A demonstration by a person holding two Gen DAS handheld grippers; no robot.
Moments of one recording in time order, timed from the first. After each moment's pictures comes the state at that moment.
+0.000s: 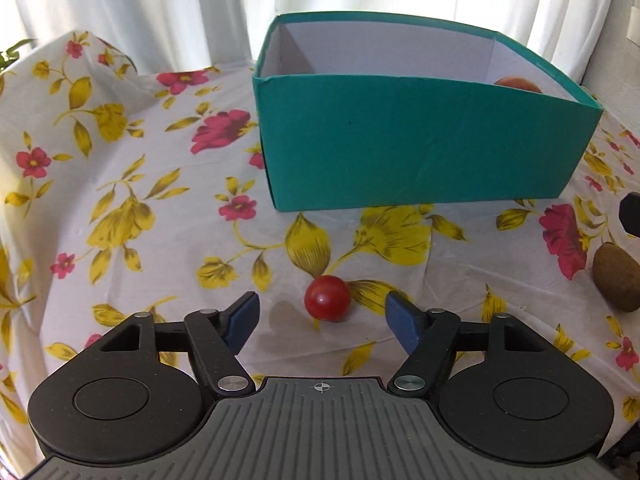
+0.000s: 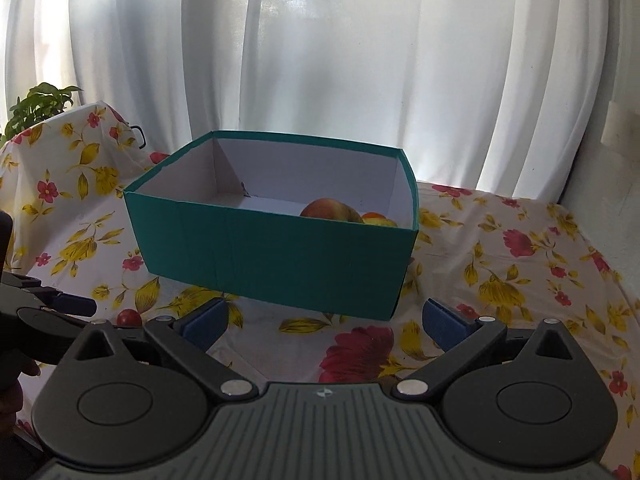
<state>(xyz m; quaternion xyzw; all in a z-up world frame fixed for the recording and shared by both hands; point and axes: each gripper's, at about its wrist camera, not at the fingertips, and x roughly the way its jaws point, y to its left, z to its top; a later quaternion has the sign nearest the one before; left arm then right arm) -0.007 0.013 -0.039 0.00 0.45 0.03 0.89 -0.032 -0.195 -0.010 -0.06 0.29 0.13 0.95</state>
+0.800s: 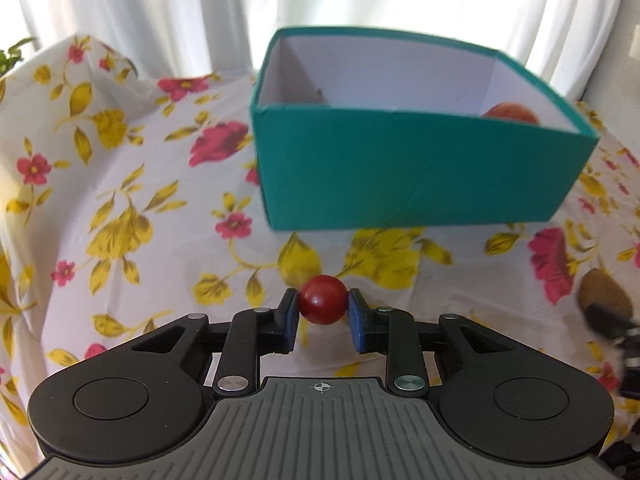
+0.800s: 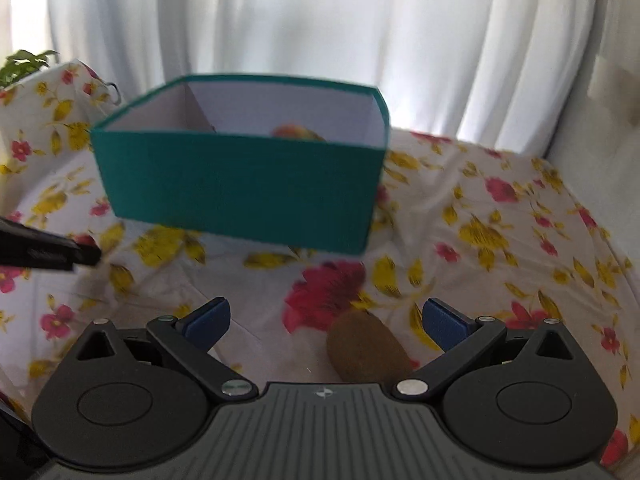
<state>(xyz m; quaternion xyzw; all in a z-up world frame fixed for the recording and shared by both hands) -0.001 0.010 -0.021 -0.02 0.44 0.03 0.90 -0.029 -0.215 -0.048 -0.07 0.35 0.09 0.93</state>
